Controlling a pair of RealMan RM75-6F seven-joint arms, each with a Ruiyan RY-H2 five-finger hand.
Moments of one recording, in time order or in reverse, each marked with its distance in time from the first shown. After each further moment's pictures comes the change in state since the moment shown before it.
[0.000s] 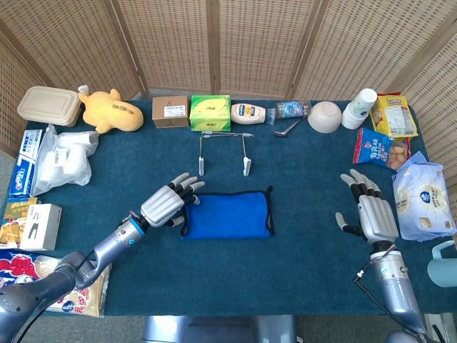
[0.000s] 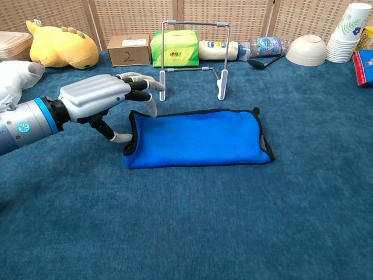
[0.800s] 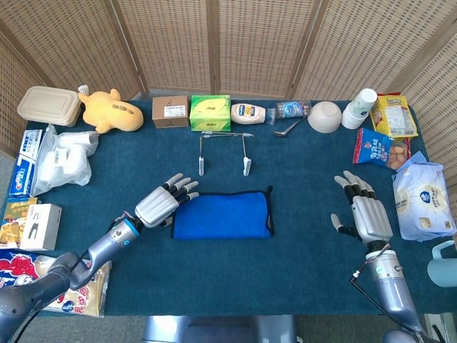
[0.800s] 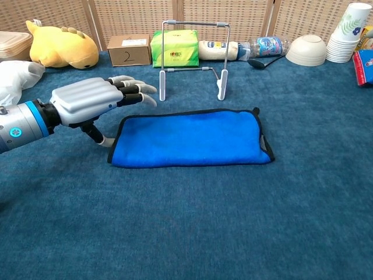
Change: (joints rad) left arm 0.028 0.013 -0.001 0.016 0.024 -0.009 0.087; right arm 0.020 -0.018 -0.014 0.015 0.000 -0.018 -0.010
